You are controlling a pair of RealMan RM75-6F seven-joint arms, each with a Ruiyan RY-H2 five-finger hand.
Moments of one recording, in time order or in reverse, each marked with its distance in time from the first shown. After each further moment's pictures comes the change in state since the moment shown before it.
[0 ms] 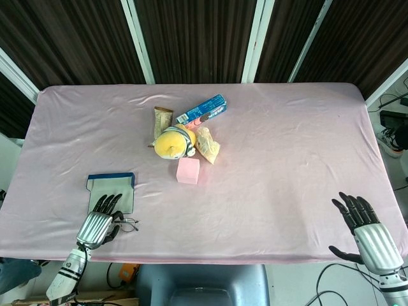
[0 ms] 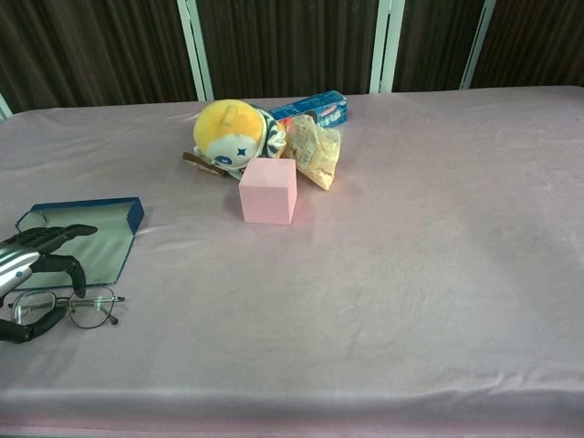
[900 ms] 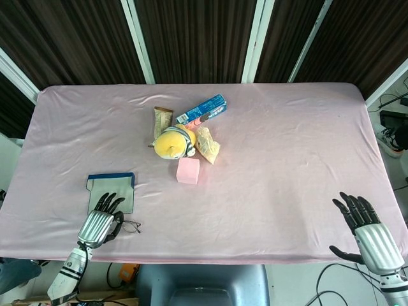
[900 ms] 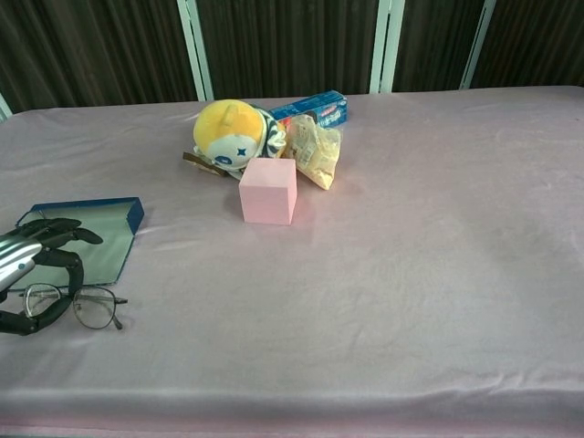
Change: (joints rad) left arm -0.004 -0.001 -0.004 -0.006 0.026 0.037 -0.024; right arm -0.001 0.002 0.000 -0.001 0.001 0.002 0.002
